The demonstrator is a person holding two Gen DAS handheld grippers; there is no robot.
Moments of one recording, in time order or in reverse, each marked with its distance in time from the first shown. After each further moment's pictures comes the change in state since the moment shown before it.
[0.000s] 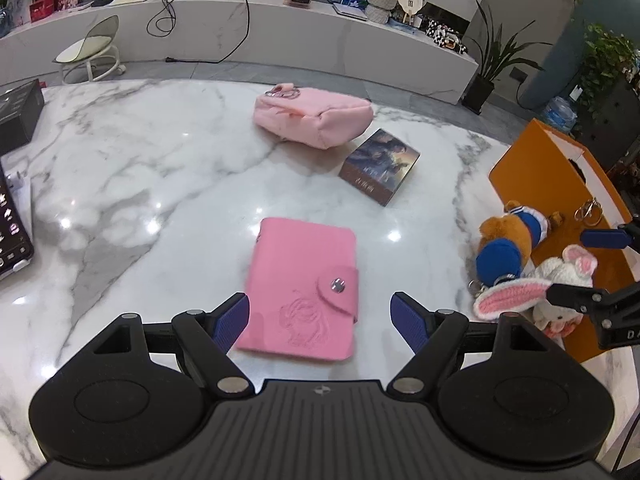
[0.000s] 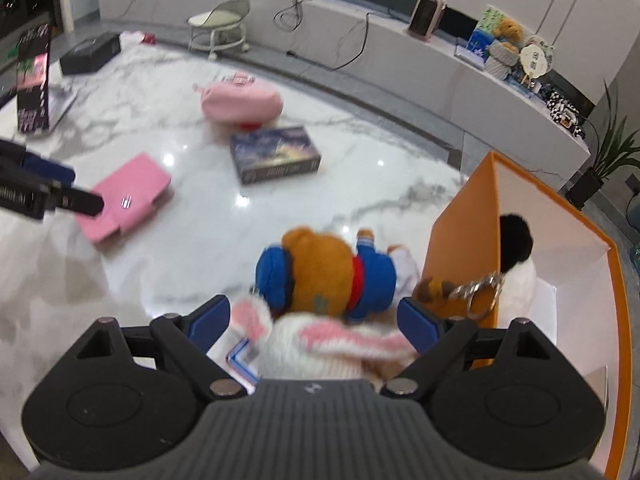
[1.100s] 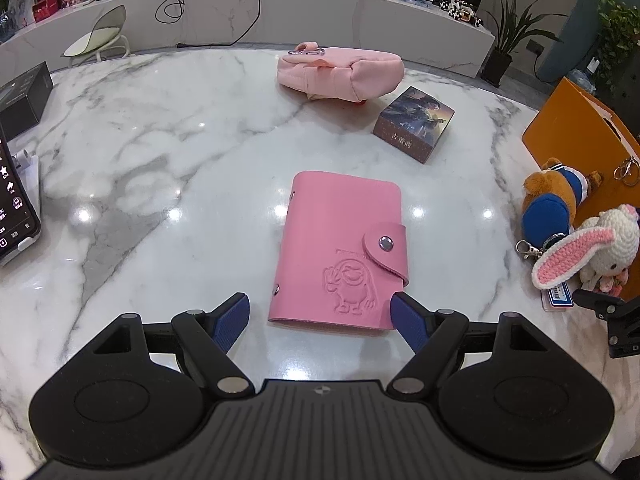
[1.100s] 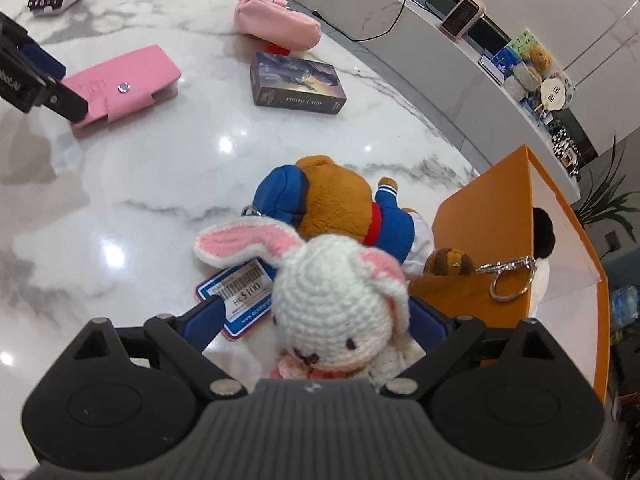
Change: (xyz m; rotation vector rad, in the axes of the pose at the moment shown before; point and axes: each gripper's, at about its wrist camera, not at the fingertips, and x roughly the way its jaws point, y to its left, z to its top) left arm 0.023 0.012 -0.015 0.038 0.057 0.067; right arm 0.036 0.027 -0.026 -0.249 0.093 -0.123
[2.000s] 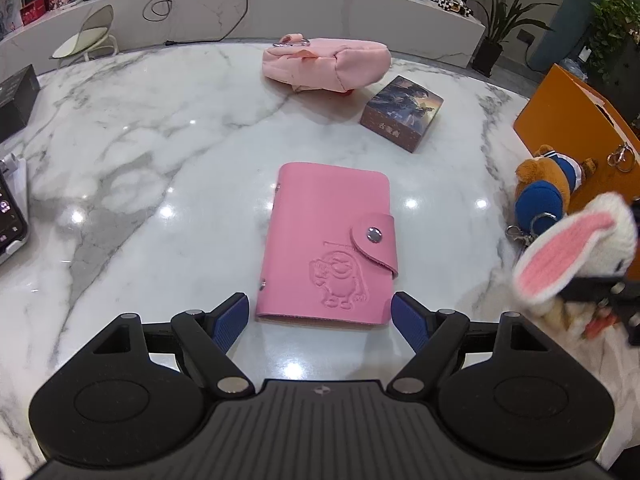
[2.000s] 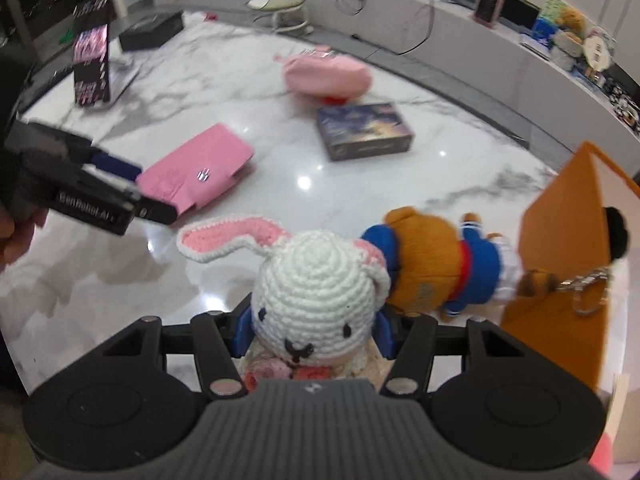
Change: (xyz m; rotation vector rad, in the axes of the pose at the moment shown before) left arm 0.004 -0.006 -0.001 0.032 0.020 -0.017; right arm -0.017 0.005 0.024 0.188 -0.075 0.310
